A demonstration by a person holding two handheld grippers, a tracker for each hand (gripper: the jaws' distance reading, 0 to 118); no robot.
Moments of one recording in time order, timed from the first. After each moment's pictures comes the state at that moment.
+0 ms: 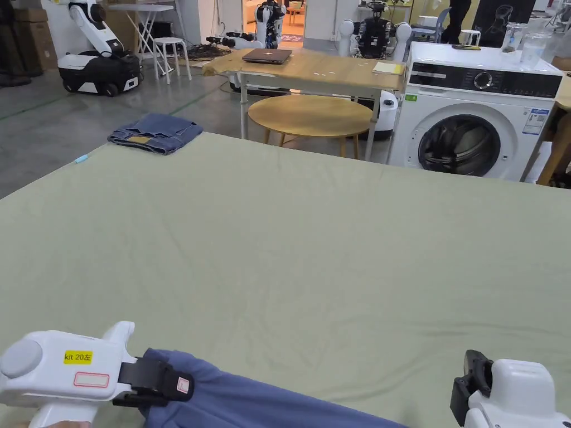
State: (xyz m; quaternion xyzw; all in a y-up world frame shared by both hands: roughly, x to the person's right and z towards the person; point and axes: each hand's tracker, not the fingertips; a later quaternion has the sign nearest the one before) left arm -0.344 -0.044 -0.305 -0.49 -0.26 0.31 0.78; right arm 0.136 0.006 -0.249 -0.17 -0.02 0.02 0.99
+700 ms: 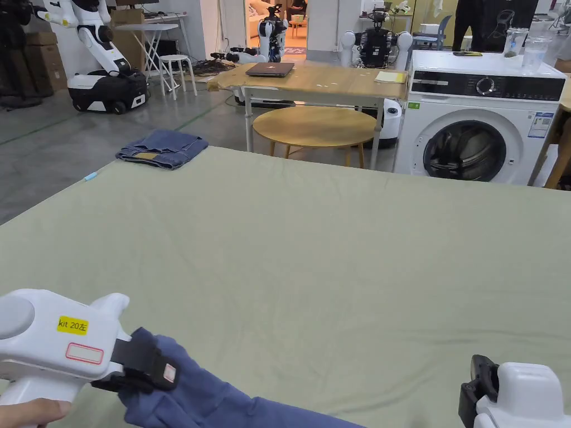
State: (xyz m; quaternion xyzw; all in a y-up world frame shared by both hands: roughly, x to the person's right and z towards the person) left arm -0.324 0.057 -0.293 -0.52 -0.18 0.22 0.81; right arm 0.136 0.010 -0.250 -0.17 -0.01 0.02 0.99
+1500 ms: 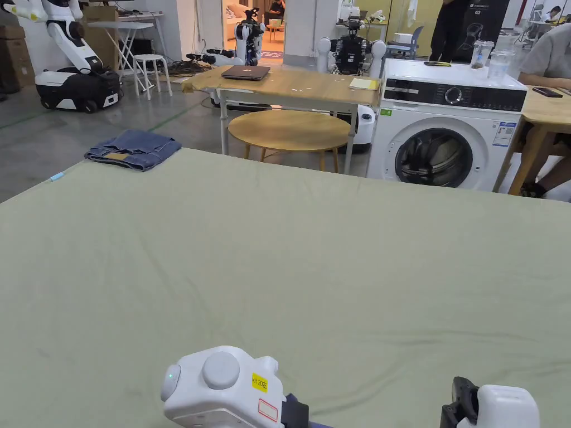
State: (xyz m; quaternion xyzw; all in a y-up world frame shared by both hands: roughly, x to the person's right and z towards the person) left arm -0.130 -0.045 -0.337 -0.61 -0.21 0.21 0.74; right arm 0.154 0.001 -0.232 -0.19 -0.03 0.02 0.98
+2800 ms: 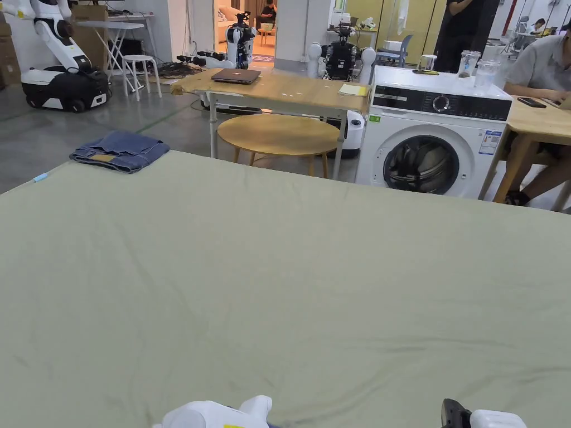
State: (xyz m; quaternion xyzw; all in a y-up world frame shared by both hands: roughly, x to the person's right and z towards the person) left arm -0.125 -0.101 -0.321 -0.55 -0.33 0.30 0.71; right arm 0.164 -0.008 -0.225 -0.20 -0.03 0.00 0.98
